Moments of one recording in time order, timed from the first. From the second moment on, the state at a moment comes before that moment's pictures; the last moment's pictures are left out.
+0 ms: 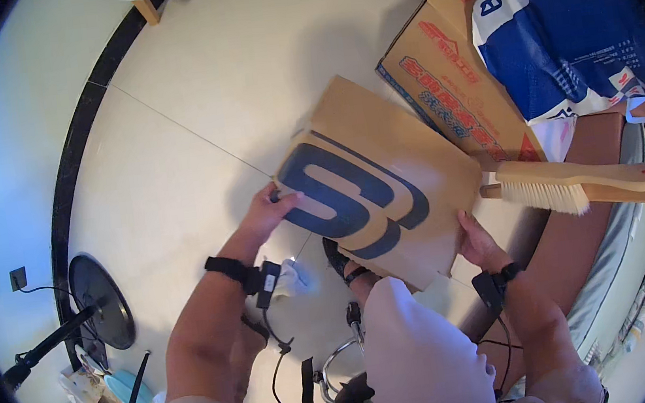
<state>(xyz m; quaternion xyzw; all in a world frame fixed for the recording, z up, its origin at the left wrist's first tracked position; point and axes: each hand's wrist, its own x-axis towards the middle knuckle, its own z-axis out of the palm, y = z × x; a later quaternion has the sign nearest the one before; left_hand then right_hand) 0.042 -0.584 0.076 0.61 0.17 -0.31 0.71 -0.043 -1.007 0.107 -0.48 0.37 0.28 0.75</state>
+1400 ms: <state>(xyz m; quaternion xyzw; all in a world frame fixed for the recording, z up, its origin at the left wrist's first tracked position) -0.041 -0.434 0.193 0.51 0.48 -0.04 0.71 0.195 -0.733 0.426 -0.87 -0.05 0.28 0.41</state>
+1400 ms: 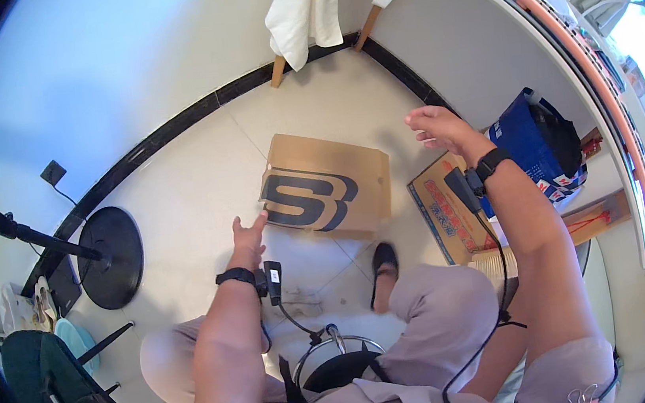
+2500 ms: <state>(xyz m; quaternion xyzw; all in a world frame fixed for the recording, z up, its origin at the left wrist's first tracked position) 0.200 -0.486 0.053 0.27 0.29 -0.15 0.90 0.310 -0.811 0.155 -0.69 0.17 0.45 0.54</state>
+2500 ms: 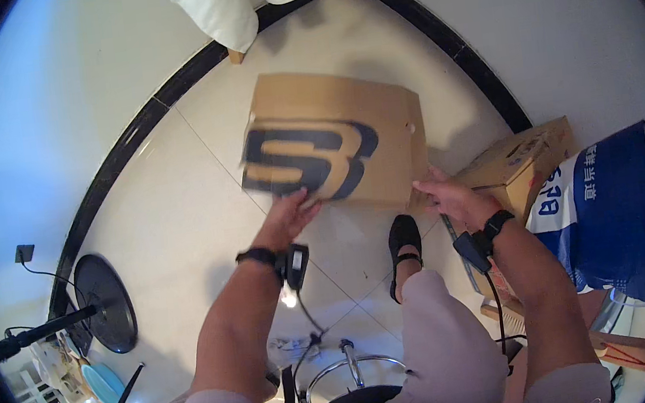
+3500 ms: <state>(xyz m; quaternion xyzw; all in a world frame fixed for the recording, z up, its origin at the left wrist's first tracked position) 0.233 -0.381 -0.020 0.96 0.25 0.04 0.15 0.374 -0.619 0.113 -0.88 -0.45 0.07 -0.09</state>
